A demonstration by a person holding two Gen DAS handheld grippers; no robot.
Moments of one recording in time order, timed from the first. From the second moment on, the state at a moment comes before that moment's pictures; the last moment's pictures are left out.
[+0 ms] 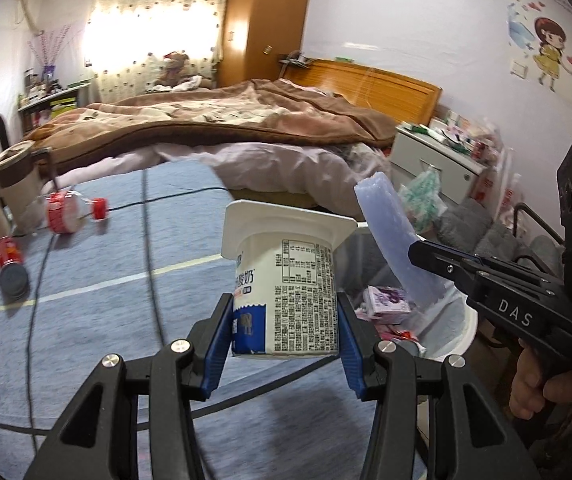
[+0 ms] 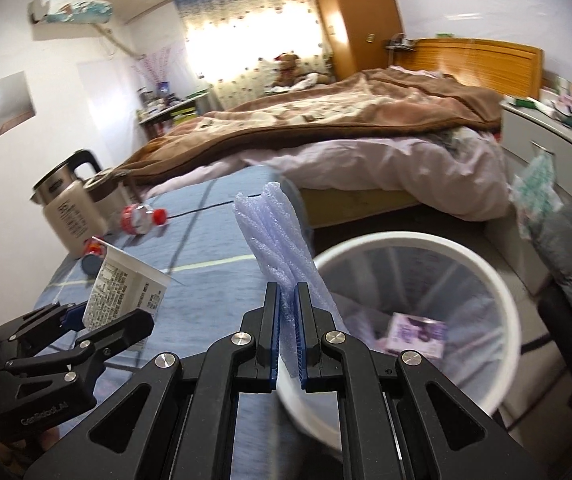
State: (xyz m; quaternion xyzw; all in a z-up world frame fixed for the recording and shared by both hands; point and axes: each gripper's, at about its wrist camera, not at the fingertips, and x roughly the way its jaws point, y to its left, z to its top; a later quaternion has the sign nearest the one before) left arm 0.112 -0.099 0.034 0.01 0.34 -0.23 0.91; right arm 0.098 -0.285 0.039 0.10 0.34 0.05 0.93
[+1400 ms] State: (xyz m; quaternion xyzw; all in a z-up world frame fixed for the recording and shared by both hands) left arm 0.136 -0.180 0.004 0.03 0.40 -0.28 0.87; right arm 0.096 -0.363 -0.012 0.13 0.40 -0.06 0.91
